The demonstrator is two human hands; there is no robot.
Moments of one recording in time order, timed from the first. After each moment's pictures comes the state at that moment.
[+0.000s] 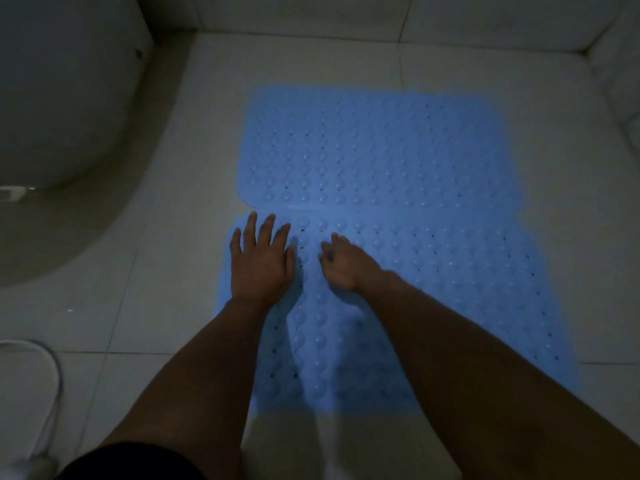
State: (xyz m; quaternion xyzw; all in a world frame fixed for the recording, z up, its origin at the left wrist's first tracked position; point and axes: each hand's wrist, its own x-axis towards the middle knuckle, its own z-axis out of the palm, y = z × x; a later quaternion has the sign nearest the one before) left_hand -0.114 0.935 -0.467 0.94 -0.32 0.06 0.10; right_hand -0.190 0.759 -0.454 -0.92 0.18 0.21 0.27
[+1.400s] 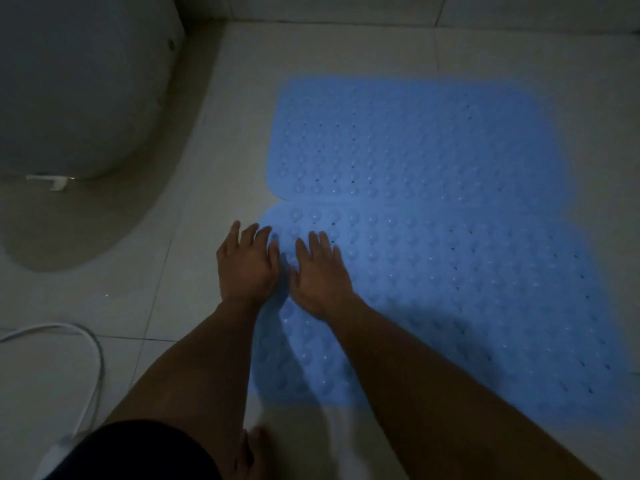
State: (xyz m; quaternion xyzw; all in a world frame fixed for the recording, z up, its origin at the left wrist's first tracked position) left_hand -0.090 0.995 -0.471 0.97 -0.21 0.01 0.13; right_hand -0.169 0.867 -0.474 -0.96 0.14 0.12 0.19
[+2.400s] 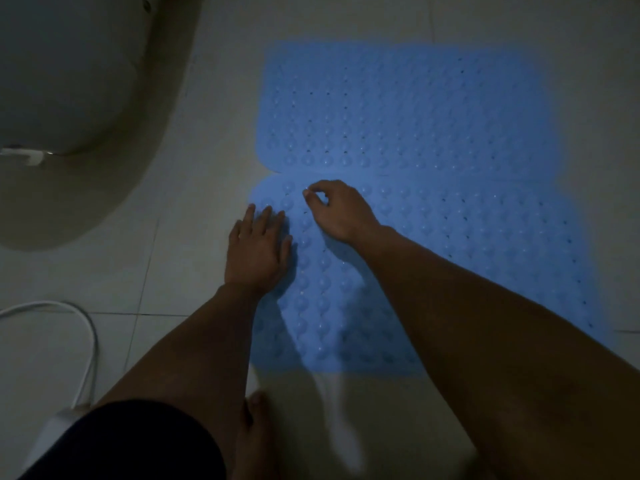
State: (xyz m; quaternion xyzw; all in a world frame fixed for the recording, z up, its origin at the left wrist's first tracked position) left_hand -0.112 1.002 -0.480 0.94 -0.32 -0.07 0.11; right_hand -0.144 0.805 -0.432 -0.89 0.22 0.02 0.40
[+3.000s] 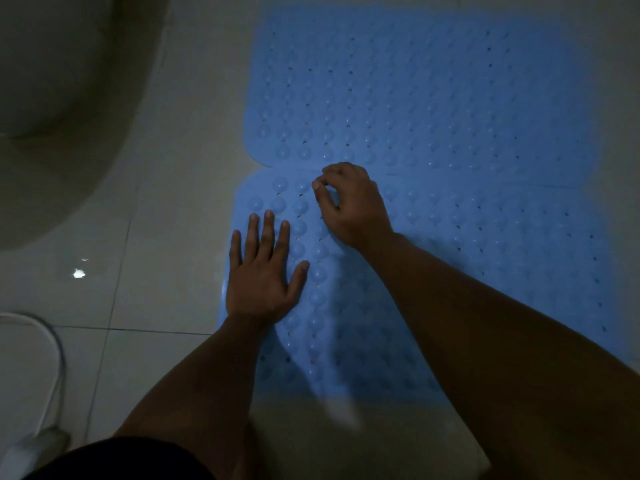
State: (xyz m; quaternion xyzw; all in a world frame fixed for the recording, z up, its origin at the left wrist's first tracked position) left_hand -0.135 0.990 -0.523 0.94 -0.33 -0.07 0.06; right_hand -0.130 0.772 -0.478 -0.91 0.16 -0.13 0.35
